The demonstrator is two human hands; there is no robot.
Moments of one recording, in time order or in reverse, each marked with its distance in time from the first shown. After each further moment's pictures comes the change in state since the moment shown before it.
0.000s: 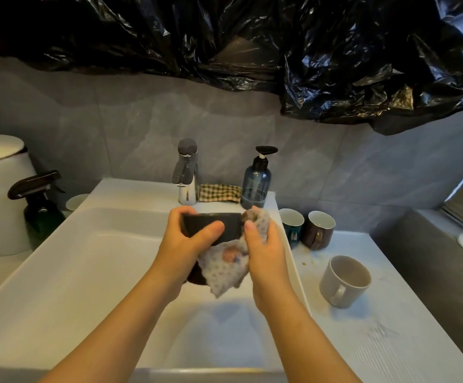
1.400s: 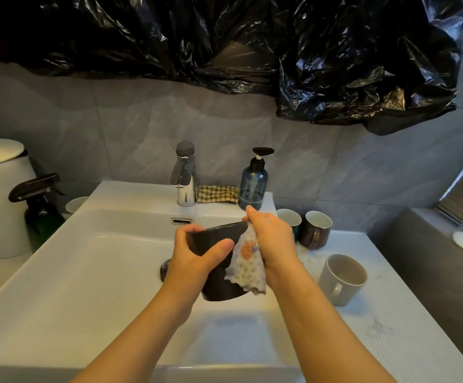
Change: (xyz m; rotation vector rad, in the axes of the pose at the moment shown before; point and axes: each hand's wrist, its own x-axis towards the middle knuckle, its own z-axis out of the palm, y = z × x) left_hand -0.019 -0.018 0.012 0.003 0.001 -0.014; right_hand 0.010 -0.033 -0.002 -0.181 0.094 0.193
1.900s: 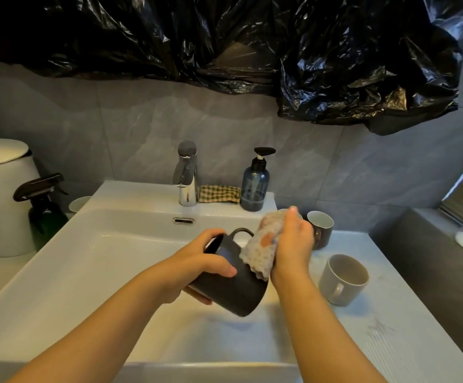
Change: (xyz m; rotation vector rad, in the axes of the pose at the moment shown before) left_hand 0.016 0.020 -0.017 0.373 -0.468 -0.323; right_hand 0.015 0.018 -0.013 0.270 0.307 -0.112
